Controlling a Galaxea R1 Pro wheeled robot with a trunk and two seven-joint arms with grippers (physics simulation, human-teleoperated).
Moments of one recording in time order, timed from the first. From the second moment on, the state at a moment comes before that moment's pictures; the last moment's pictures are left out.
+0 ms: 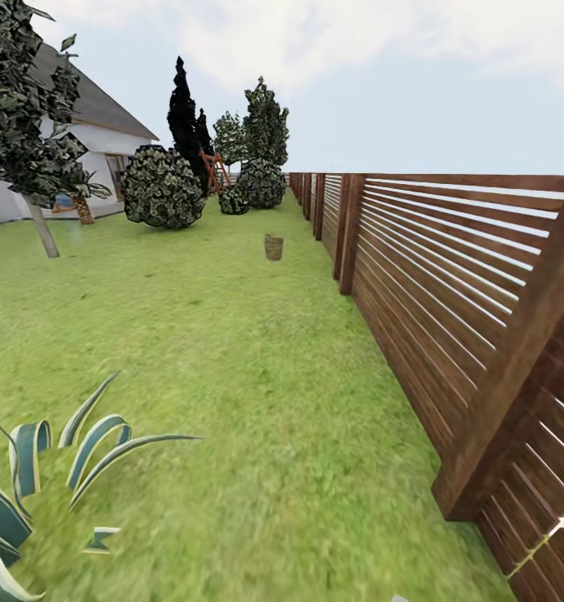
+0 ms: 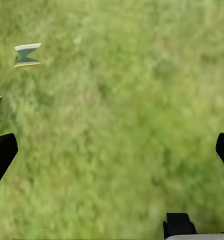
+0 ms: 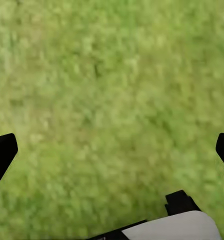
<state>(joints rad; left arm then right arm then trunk) -0.28 0.09 -0.10 -0.12 -0.04 -0.29 0.13 -0.28 0.10 -0.16 -0.32 -0.19 -0.04 -0.11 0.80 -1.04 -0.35</state>
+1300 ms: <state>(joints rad) -0.28 0.09 -0.10 -0.12 -0.04 -0.29 0.13 -0.28 0.10 -0.16 -0.32 -0.19 -0.04 -0.11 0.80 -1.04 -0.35</state>
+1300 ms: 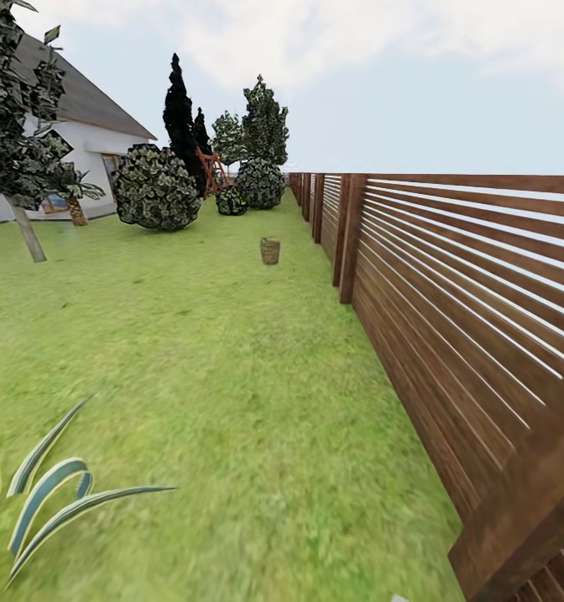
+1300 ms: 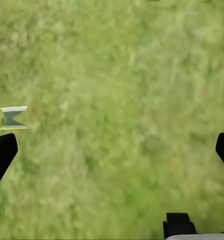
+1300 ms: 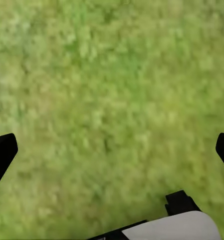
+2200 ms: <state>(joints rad) -0.28 0.09 -0.10 -0.12 -0.04 -0.29 0.13 -0.28 0.10 -0.16 -0.32 -0.19 -0.04 -0.11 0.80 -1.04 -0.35</state>
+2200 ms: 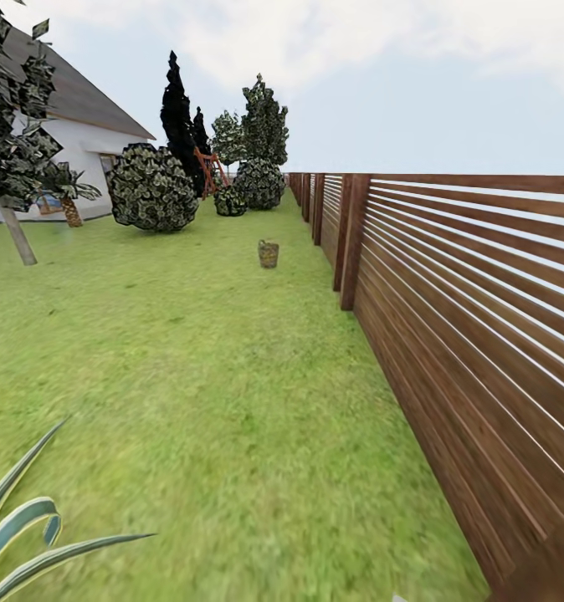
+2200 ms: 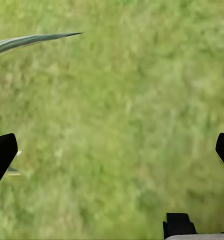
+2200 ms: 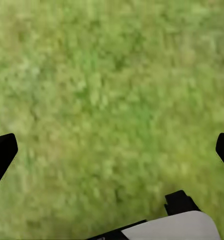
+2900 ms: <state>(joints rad) -0.28 0.09 -0.10 -0.12 -0.04 -0.29 0.13 -0.28 0.10 -0.16 -0.32 -0.19 -0.04 -0.11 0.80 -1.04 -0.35</state>
